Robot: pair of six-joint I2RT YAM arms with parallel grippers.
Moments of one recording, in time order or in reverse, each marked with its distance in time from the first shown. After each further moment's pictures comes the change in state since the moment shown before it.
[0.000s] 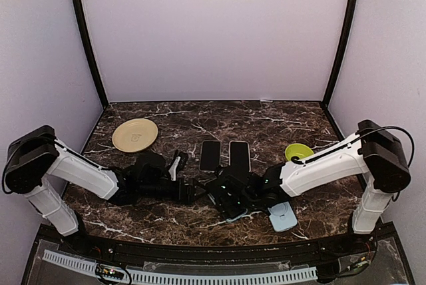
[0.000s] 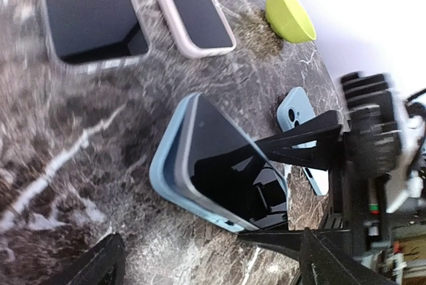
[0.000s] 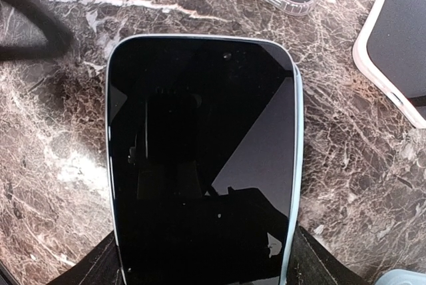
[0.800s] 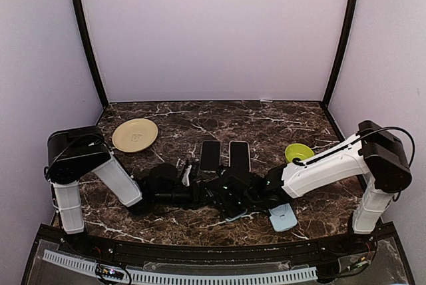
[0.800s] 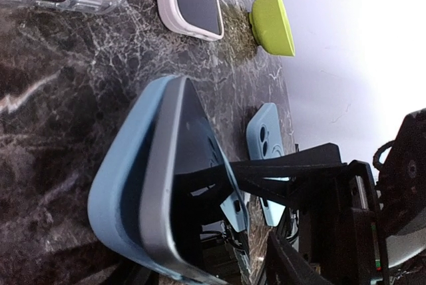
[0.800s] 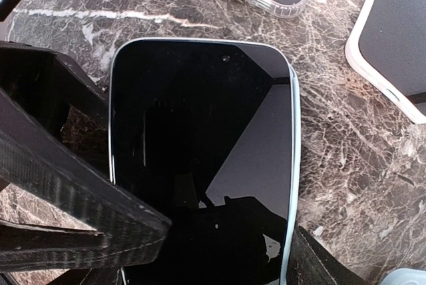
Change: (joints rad) left arm -0.045 0.381 0.045 0.501 0.092 -0.383; right arm 0.000 -0.008 -0.031 0.056 -0.002 0.037
